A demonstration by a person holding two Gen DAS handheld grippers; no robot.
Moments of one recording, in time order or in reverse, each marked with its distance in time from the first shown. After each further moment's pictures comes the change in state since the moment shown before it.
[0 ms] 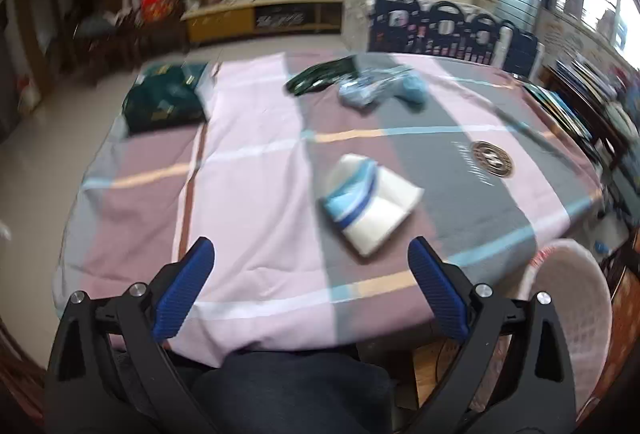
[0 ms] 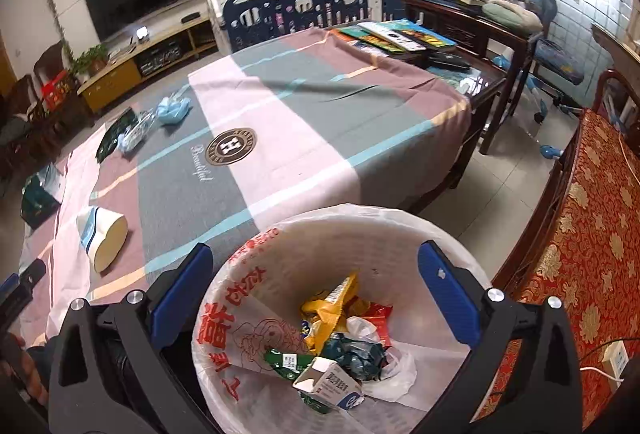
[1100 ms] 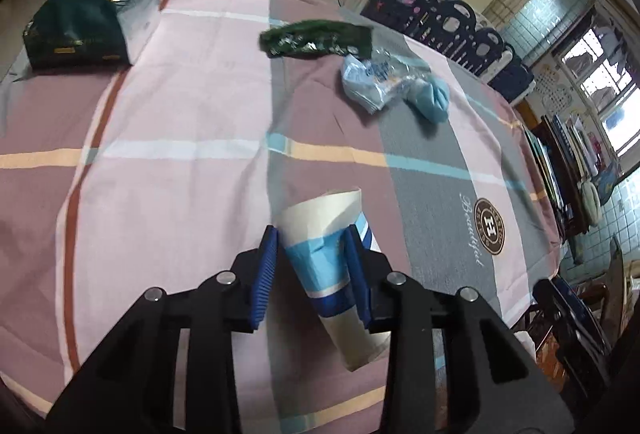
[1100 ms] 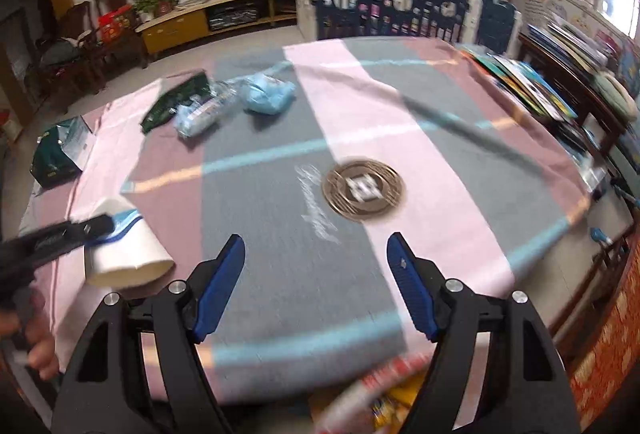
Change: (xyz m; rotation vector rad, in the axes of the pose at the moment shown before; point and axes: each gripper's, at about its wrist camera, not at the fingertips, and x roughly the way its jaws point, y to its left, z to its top) left arm 0.123 0.028 0.076 -0.232 0.189 -0.247; right arm 0.101 0.149 0.071 -0.279 0.034 0.152
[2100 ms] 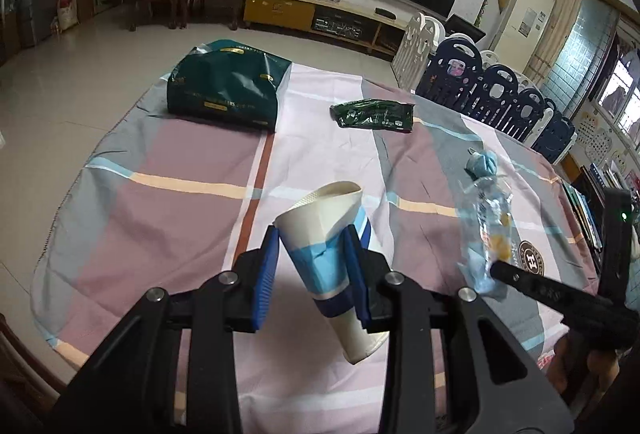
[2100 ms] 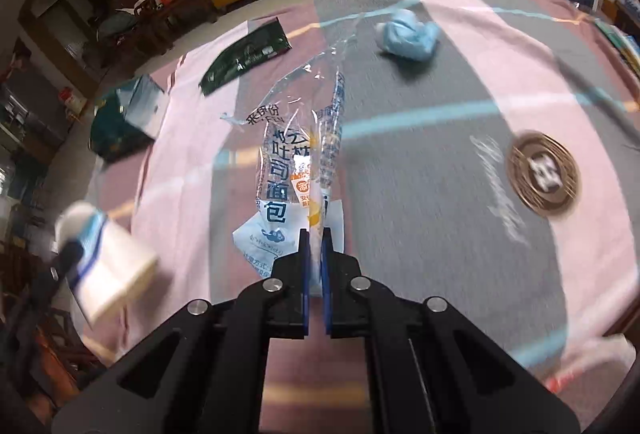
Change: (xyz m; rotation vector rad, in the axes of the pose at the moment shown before) left arm -0.093 0.048 -0.038 -0.021 -0.280 0.221; right arm 0.041 0.074 -0.001 -0.011 0.213 0.276
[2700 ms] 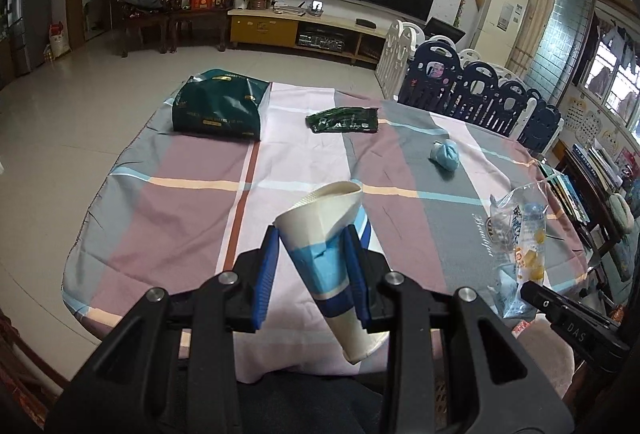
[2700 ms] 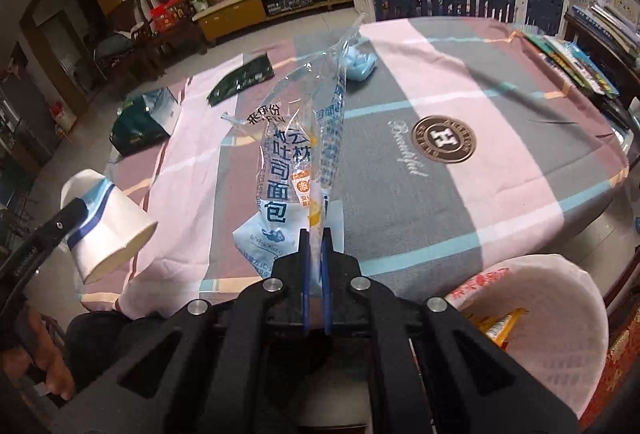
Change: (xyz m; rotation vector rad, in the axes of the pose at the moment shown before) left arm -0.082 -0.027 -0.024 0.079 -0.053 -0.035; right arm -0.107 -0.015 -0.066 0.007 -0.152 -0.059
